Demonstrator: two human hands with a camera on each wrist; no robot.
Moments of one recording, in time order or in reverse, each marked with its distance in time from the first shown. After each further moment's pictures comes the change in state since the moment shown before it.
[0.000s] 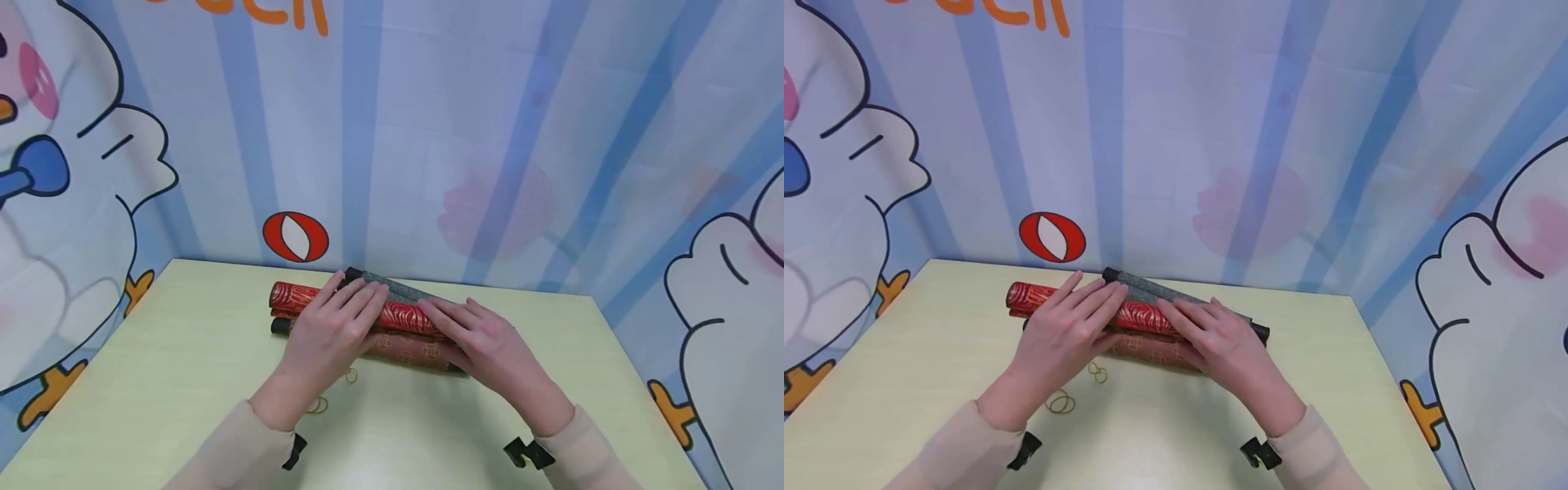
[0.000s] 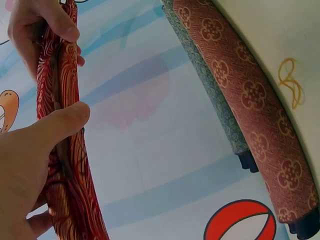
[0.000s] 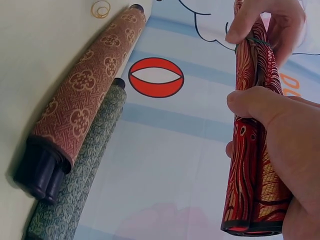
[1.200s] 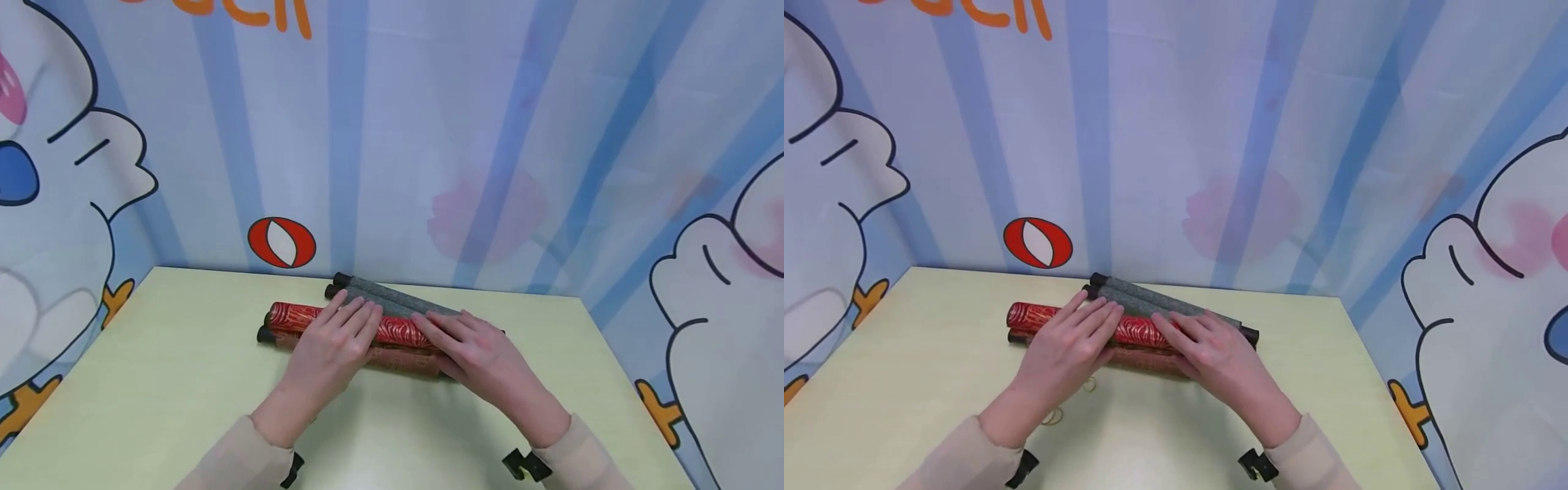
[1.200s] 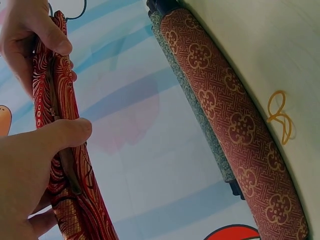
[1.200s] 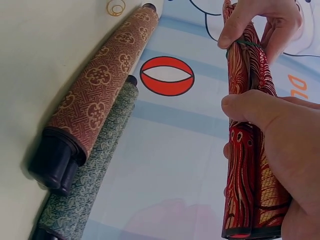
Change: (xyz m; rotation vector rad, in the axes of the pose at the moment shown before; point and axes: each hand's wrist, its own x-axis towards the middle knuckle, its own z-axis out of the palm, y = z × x) left_hand -0.002 0.017 0.021 -0.019 -0.038 0.030; right_hand -0.014 0.002 -0.001 -0.050 -0.023 -0.005
